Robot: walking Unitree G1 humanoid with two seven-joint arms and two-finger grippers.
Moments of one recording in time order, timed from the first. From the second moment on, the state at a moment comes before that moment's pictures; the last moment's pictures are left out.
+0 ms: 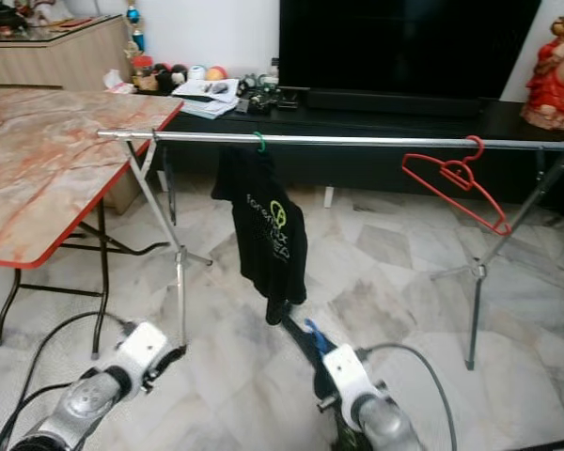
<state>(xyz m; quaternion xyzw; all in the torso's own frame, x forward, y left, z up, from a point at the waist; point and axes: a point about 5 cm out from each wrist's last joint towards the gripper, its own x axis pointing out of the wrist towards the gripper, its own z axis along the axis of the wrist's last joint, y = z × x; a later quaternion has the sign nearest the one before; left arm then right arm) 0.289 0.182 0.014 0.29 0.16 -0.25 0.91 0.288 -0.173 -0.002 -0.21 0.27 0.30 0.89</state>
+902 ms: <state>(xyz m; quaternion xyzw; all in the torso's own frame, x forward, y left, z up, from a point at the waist) 0.292 0.162 0.015 0.33 0.16 -0.35 0.86 0.307 -0.173 0.090 -0.26 0.16 0.56 0.77</state>
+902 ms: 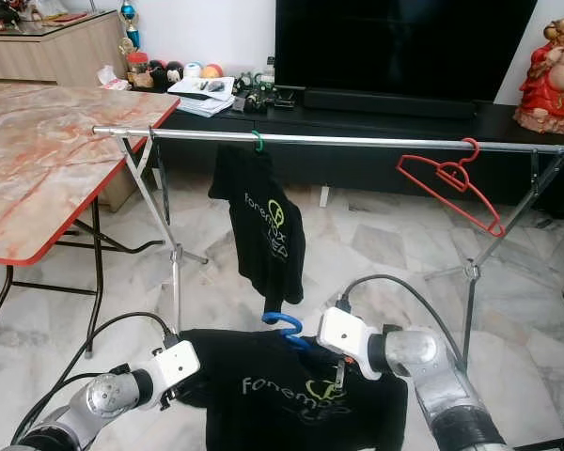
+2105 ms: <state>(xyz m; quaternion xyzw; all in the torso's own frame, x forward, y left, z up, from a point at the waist) 0.302 0.179 0.021 0.32 0.18 -0.30 0.88 0.301 -0.179 0.116 -0.25 0.15 0.58 0.77</state>
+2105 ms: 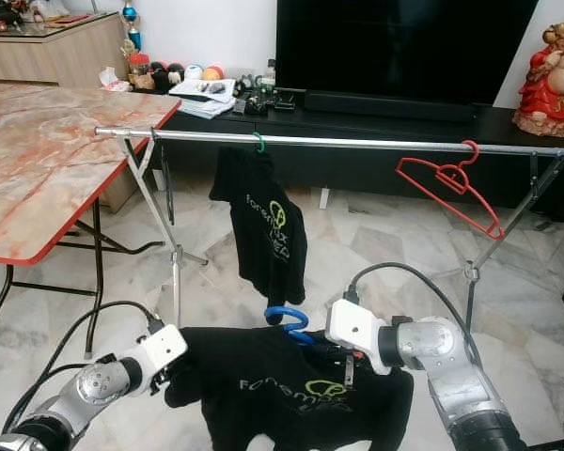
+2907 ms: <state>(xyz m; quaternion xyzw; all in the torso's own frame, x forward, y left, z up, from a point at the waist) 0.303 0.181 0.023 0.31 0.18 -0.29 0.89 0.302 -0.180 0.115 -0.24 0.15 0.57 0.77</state>
